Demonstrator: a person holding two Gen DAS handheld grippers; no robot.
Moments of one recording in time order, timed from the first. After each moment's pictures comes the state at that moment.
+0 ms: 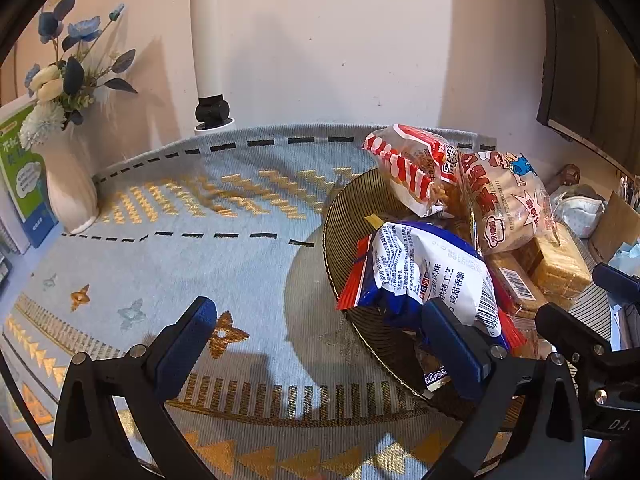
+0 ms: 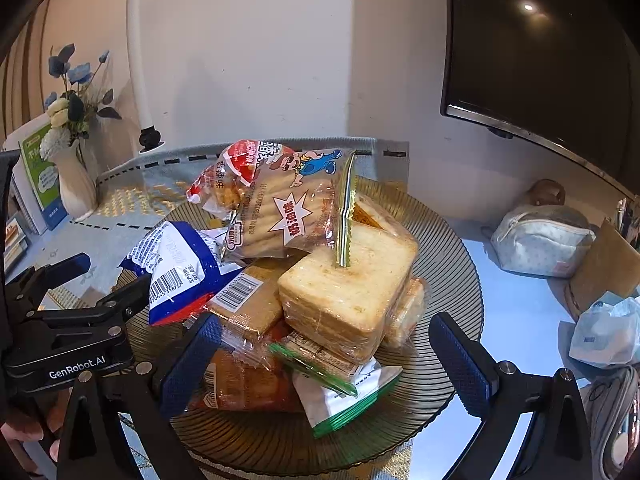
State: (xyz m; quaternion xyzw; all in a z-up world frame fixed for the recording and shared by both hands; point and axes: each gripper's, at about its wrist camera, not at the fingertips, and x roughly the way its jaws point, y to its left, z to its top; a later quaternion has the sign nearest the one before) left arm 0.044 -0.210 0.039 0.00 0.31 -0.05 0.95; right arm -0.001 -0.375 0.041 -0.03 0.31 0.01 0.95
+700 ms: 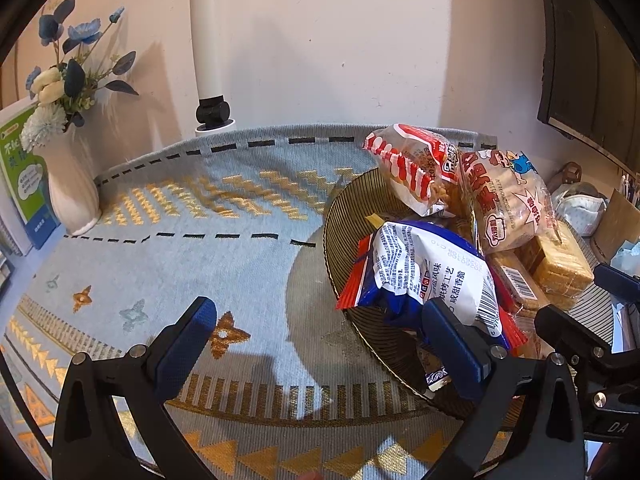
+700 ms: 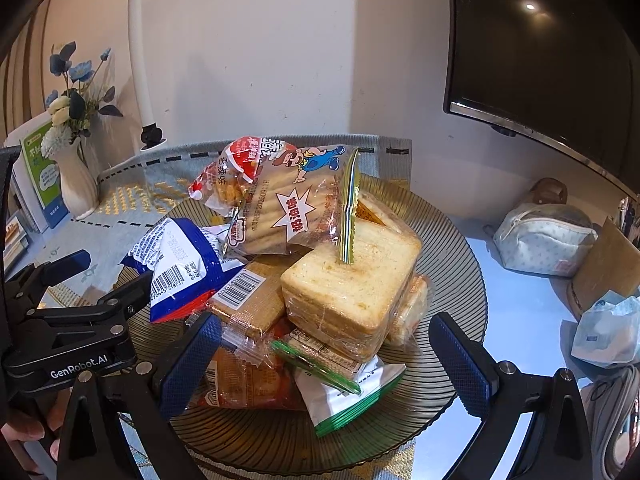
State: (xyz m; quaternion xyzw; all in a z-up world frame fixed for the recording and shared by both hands) left arm 0.043 -0.208 0.039 0.01 0.31 -0.06 0.95; right arm -0.003 -0.373 0.039 -0.03 0.31 0.01 0.95
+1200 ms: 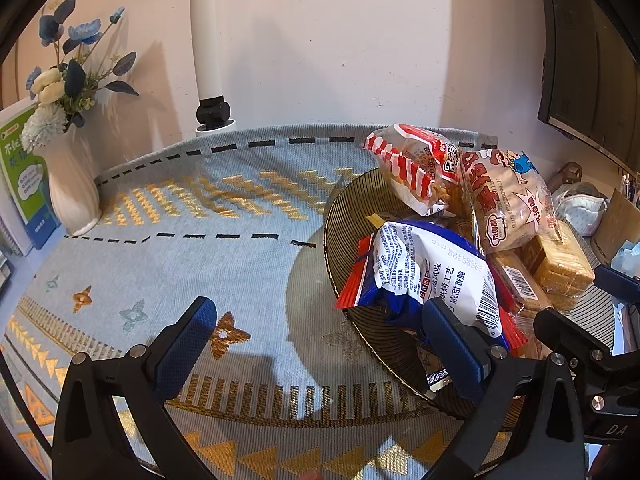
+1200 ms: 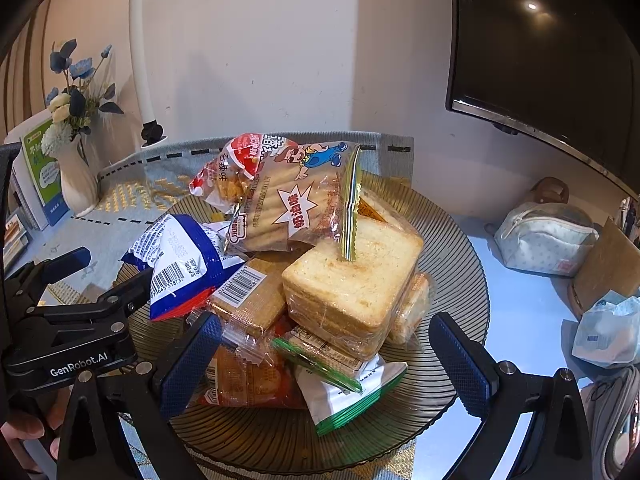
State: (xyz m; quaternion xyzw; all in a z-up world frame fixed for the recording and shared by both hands) left arm 0.044 -0.208 0.039 0.01 0.31 -0.05 0.95; right arm -0.003 -0.371 0.038 -0.03 0.31 0.01 0.95
